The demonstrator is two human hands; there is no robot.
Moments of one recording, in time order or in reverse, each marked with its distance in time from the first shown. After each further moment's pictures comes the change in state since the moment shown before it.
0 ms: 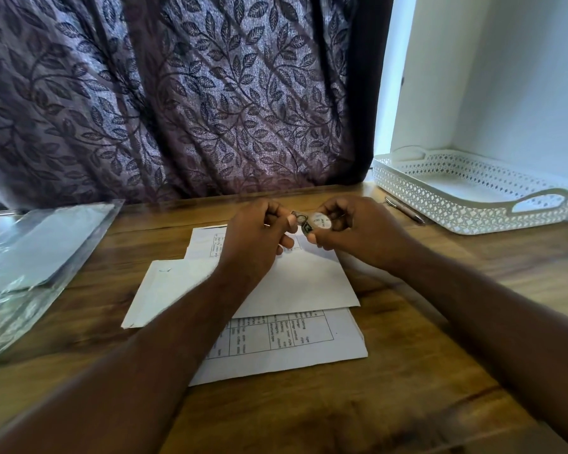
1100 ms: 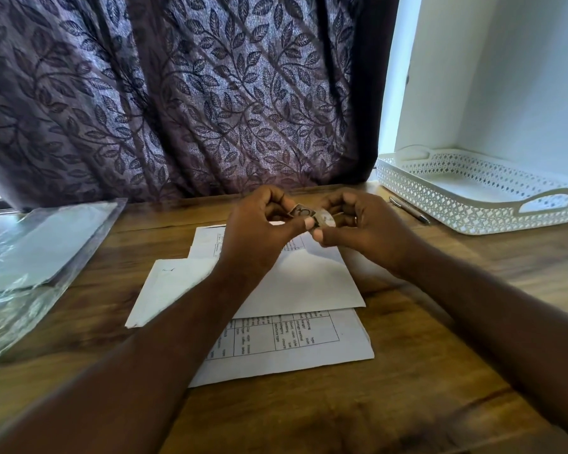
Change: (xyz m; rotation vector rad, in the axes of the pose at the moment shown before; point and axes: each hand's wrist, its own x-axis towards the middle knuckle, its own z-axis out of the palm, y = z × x) left_hand -0.005 0.004 -0.007 -0.036 0.030 0.174; right_hand -0.003 0.000 -0.002 0.332 -0.074 -0.044
